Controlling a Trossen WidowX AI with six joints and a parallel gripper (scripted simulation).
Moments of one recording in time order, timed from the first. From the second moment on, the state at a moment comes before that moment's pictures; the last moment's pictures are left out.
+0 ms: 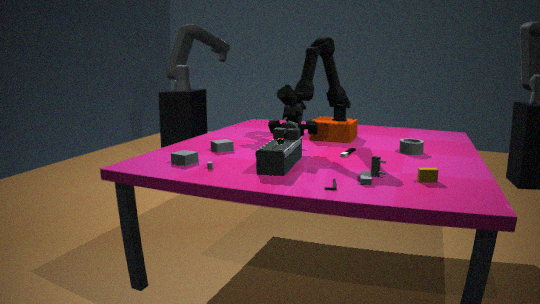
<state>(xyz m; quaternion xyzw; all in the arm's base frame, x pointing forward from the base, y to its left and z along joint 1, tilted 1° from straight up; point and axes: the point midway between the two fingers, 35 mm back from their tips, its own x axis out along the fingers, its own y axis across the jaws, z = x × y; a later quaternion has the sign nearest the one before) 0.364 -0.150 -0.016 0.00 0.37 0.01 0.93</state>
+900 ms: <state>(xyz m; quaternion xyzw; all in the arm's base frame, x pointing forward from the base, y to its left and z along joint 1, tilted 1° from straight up) 0.364 -0.152 -0.015 0.00 0.38 0.01 0.93</state>
